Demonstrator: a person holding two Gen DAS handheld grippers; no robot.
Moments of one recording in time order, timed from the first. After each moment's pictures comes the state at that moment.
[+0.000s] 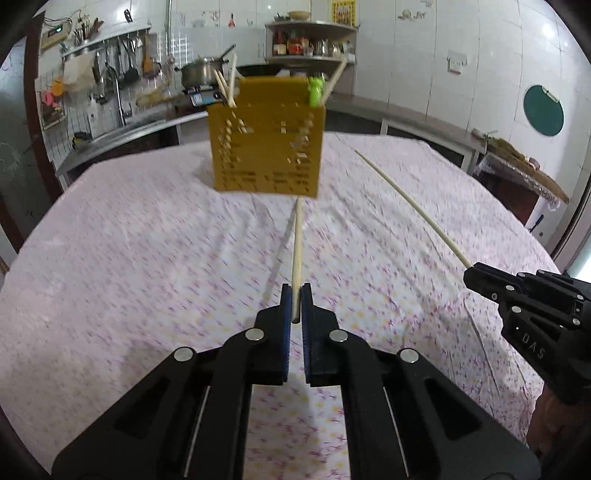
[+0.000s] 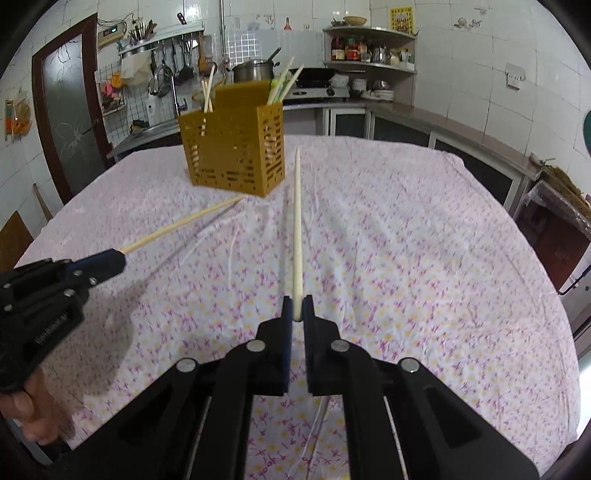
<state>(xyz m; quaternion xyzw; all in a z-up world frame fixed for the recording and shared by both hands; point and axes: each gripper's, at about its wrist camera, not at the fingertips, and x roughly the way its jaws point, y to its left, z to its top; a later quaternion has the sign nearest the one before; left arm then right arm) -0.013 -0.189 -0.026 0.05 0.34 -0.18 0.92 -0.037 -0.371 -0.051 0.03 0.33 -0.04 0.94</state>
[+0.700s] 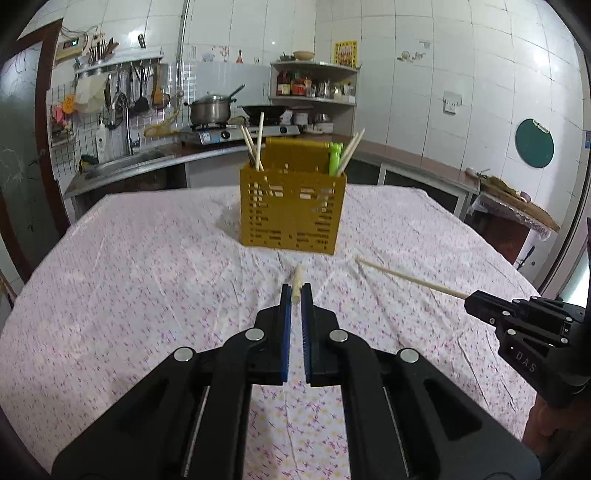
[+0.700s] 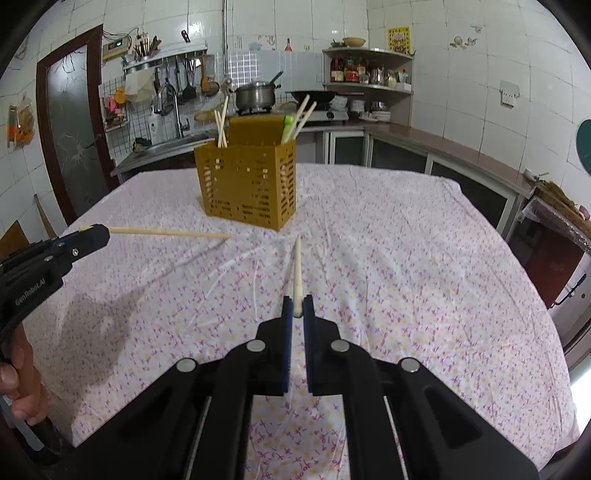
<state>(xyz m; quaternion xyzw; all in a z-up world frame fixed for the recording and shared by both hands) -0.017 -0.148 0.019 0.03 0.26 -0.19 0.95 -0.047 -0.351 -0.022 0.02 0.29 -0.05 0.96</state>
